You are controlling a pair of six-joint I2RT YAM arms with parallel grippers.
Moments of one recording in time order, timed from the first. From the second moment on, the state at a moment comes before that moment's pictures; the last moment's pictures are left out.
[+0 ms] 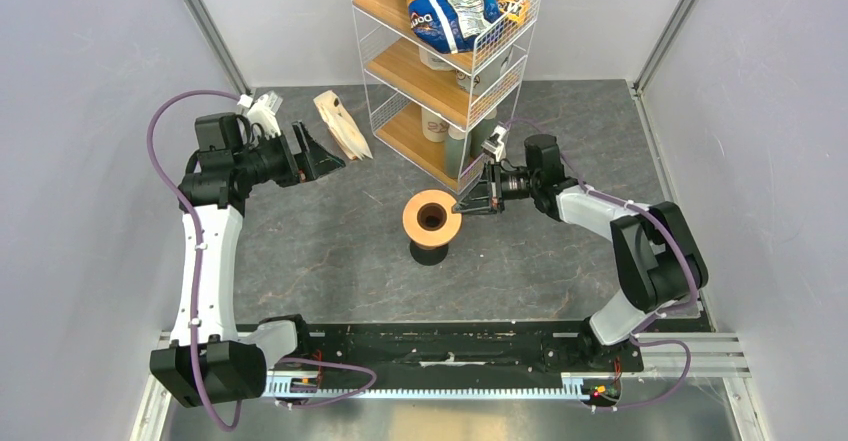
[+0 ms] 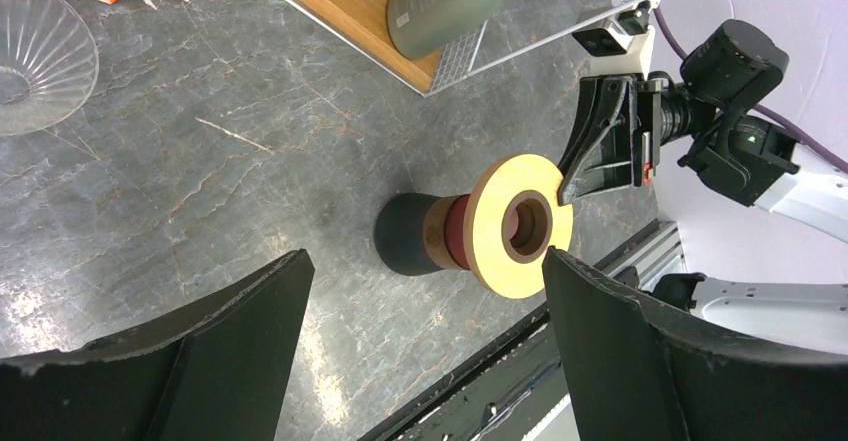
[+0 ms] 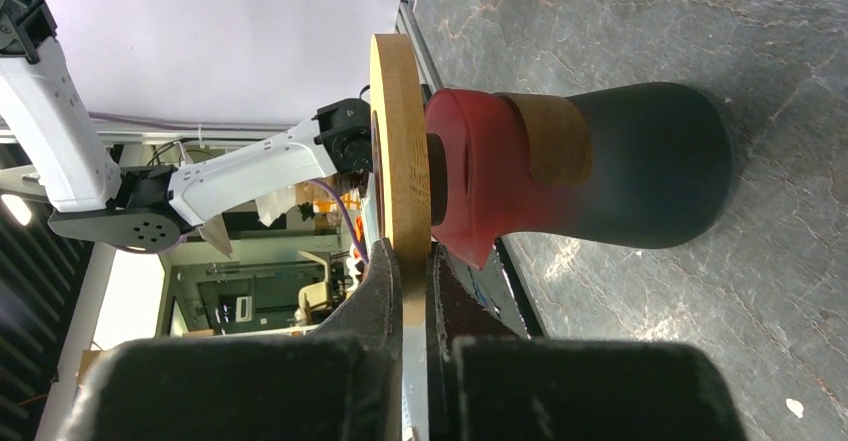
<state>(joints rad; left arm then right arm) 0.14 1.12 1.24 -0.77 0.76 -0.24 0.33 1.61 0.86 0.23 -1.14 0.80</state>
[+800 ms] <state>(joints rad) 0.14 1.12 1.23 -0.77 0.76 -0.24 0.35 1.67 0.86 0.27 -1.14 0.80</state>
